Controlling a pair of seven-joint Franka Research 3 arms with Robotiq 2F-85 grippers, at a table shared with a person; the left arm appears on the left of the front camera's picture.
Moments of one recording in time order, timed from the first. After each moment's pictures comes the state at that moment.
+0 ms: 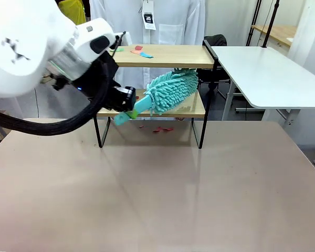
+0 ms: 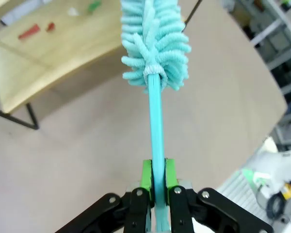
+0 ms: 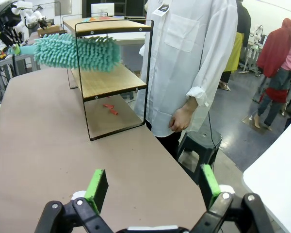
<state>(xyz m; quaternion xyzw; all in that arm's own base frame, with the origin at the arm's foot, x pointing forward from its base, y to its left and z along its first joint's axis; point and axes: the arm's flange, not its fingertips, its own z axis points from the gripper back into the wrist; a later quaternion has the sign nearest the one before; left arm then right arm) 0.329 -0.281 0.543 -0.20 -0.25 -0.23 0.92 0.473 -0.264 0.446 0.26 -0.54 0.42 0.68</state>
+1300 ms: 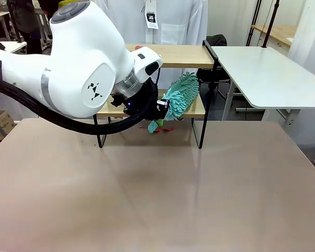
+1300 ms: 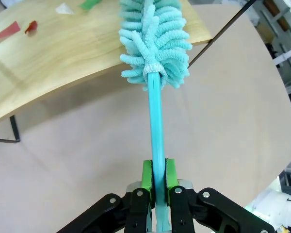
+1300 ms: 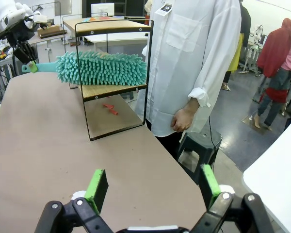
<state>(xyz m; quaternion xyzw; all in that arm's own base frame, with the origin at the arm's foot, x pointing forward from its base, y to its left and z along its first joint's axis) 0.377 -0.355 0.490 -0.18 -0.24 -0.16 0.94 0.473 -0.264 0.446 0.26 -0.54 0.42 0.68</state>
